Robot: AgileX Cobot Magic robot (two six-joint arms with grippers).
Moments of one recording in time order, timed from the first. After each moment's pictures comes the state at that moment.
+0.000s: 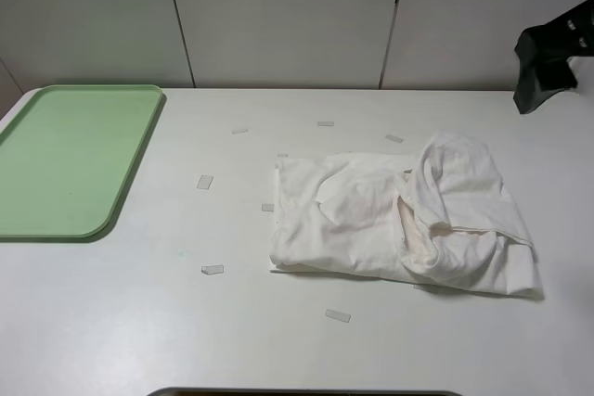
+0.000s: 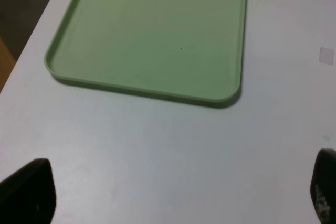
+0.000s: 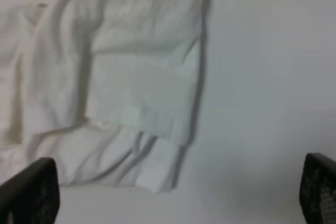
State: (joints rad) left arm 0.14 -0.01 -0.51 0.07 1.07 -0.07; right arm 0.38 1.36 -1.19 -0.30 1.19 0.33
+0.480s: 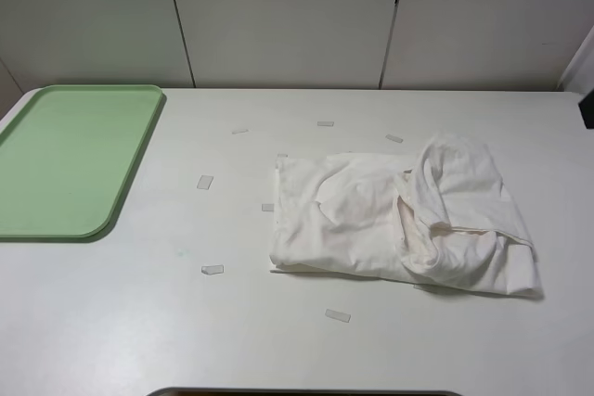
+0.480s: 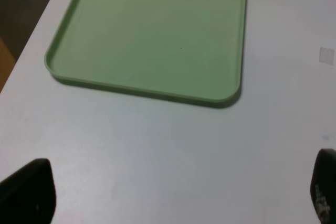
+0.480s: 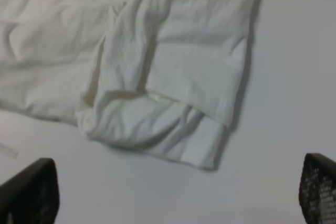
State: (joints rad) left arm 0.14 -0.01 -0.51 0.07 1.07 -0.07; right arm 0.38 0.94 -1.05 -0.13 1.21 0.22
